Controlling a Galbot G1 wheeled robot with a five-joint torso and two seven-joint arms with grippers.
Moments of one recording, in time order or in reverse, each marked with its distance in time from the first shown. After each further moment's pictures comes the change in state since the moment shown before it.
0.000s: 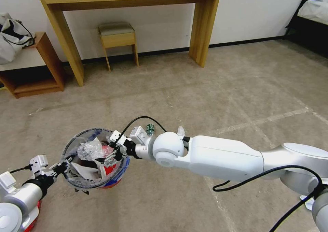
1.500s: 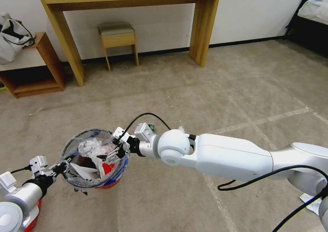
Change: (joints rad) left arm -0.012 -0.003 0.002 0.022 0.010 0.001 -0.002; right arm 0.006 -0.046 0.026 0.053 0.020 -0.003 0.009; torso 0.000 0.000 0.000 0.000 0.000
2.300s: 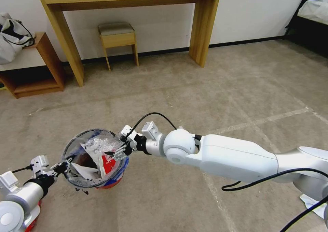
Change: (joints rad) left arm -0.005 0.004 0.008 0.006 0.000 0.000 0.001; right arm -0.045 -0.037 0.038 -0.023 -0.018 0.005 -0.005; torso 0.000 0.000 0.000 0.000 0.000
